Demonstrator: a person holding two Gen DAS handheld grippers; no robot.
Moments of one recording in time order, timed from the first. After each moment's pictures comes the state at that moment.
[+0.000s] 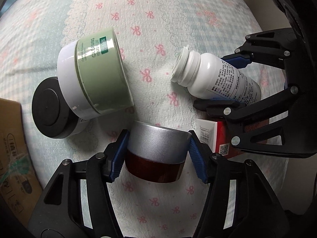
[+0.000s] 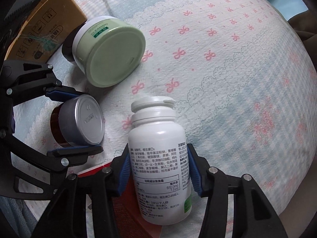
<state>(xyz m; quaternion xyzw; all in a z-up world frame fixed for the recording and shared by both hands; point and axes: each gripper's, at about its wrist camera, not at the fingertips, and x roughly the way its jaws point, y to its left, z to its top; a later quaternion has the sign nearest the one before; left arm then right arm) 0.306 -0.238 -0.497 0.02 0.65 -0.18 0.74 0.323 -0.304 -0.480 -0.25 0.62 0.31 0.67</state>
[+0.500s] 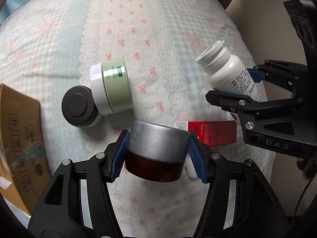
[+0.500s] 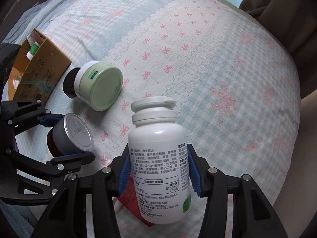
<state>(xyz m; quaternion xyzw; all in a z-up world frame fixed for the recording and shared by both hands) 0.284 -0.212 -0.421 -0.02 0.61 -0.19 0.77 0.312 -0.351 -0.400 -0.13 0.60 0.20 0.76</state>
